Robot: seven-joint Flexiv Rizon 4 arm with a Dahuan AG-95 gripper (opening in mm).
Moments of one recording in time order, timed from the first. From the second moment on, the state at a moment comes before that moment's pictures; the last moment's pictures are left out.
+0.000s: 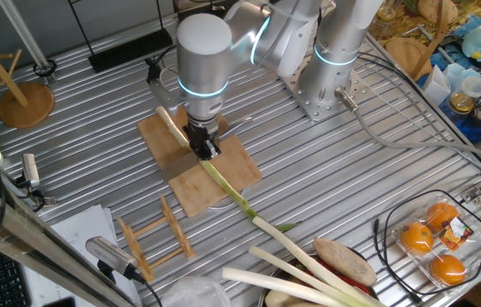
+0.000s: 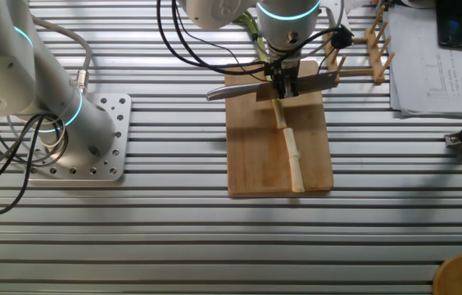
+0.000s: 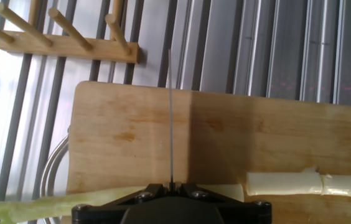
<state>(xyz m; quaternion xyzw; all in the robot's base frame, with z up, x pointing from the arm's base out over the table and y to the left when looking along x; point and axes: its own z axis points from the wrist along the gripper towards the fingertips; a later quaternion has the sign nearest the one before) 0.476 0.087 0.057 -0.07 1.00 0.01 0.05</state>
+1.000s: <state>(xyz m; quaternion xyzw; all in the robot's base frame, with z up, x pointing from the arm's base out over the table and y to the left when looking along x) 0.470 0.085 0.050 -0.08 1.00 0.01 0.05</state>
